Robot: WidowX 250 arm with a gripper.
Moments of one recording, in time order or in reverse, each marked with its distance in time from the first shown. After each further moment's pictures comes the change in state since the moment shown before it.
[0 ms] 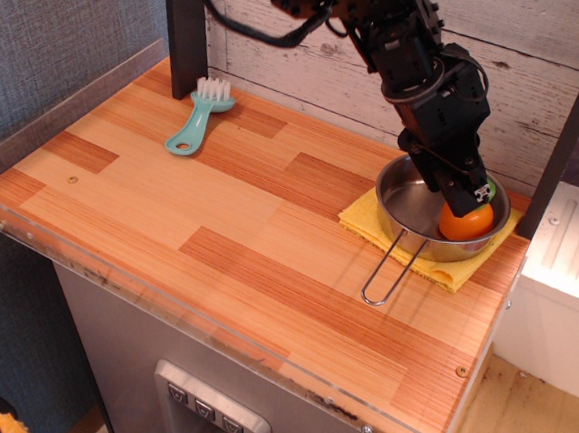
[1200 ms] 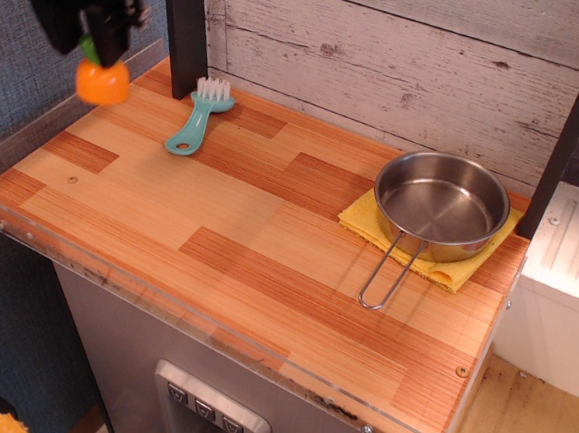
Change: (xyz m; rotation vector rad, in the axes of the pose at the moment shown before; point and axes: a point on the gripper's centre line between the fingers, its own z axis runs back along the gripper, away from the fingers) arm -0.175 0.151 0.193 0.480 0.288 0.746
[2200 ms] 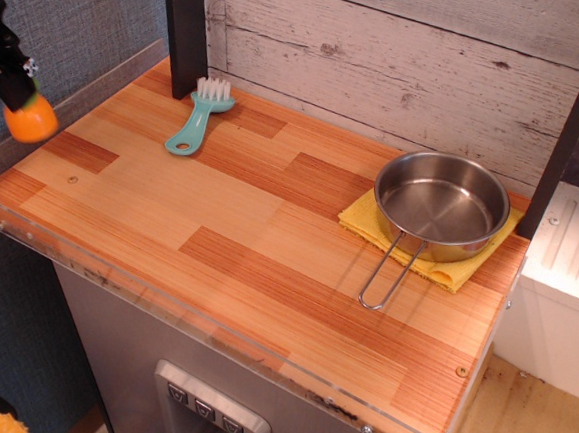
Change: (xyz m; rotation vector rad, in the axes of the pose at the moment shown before) arm -0.020 0.052 -0.036 -0.148 -0.107 -0.054
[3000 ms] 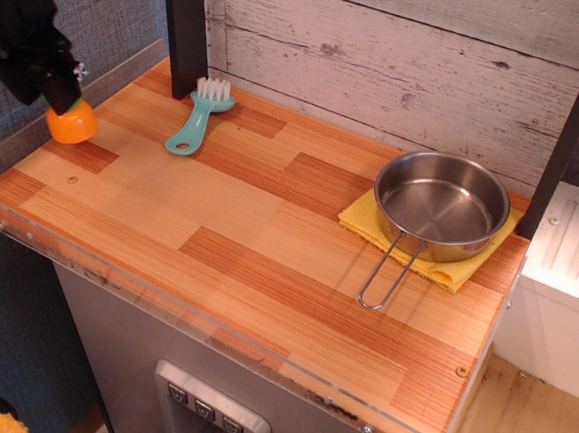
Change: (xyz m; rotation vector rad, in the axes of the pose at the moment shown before) arm 0.018 -0.025 -0.019 0.018 0.031 -0.039
